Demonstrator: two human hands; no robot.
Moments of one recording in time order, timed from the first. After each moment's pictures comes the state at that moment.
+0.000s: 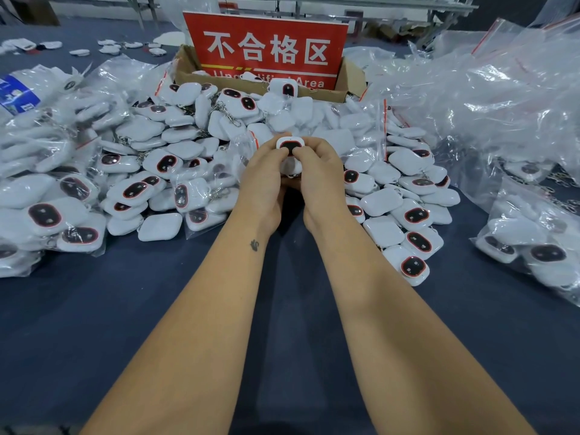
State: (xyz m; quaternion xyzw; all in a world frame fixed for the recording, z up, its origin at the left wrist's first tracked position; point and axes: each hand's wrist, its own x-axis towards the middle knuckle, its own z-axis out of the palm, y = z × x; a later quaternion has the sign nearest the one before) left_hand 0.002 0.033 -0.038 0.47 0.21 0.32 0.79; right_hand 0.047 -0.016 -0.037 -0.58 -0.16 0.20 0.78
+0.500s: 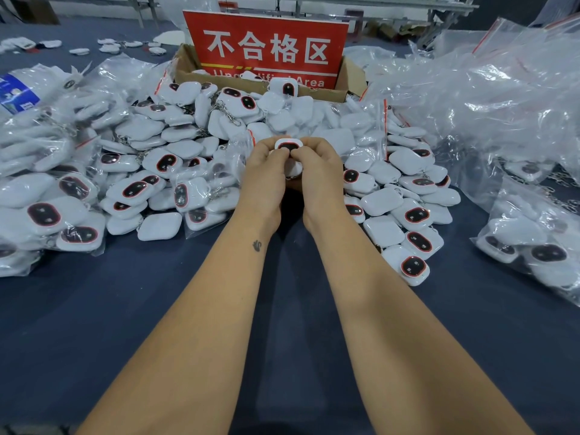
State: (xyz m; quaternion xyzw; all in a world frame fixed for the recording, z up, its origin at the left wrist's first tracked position) left_hand 0.004 0.033 -0.041 0.50 0.24 0.36 0.75; right_hand 0.044 -0.017 -0.035 -0.57 -0.15 0.19 0.78
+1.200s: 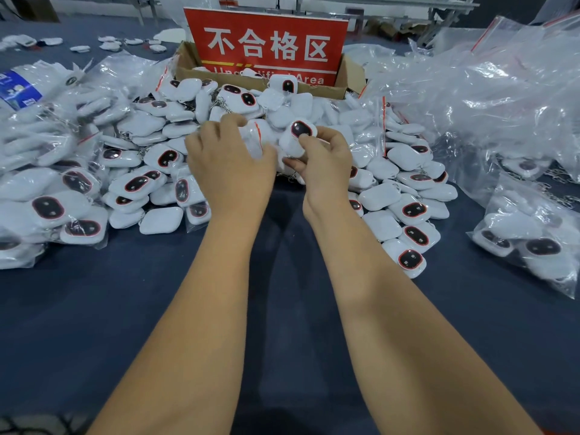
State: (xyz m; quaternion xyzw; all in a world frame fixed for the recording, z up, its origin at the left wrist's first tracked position) left_hand -0.033 0.043 -0.028 0.79 0.40 0.44 0.15; right_hand 0.045 -0.020 -0.027 -0.51 -0.11 0.17 0.84
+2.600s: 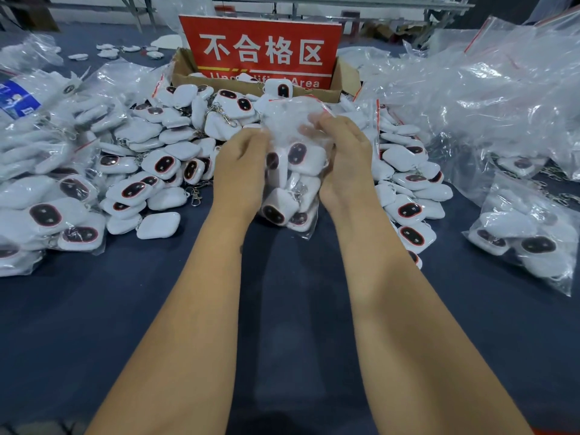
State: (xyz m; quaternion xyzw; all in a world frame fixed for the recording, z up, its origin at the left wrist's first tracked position) left_hand -0.029 0.040 -0.023 0.67 0.25 0.40 0.58; right_hand 0.066 -0.040 -0.013 -0.41 -0.17 0.22 0.87
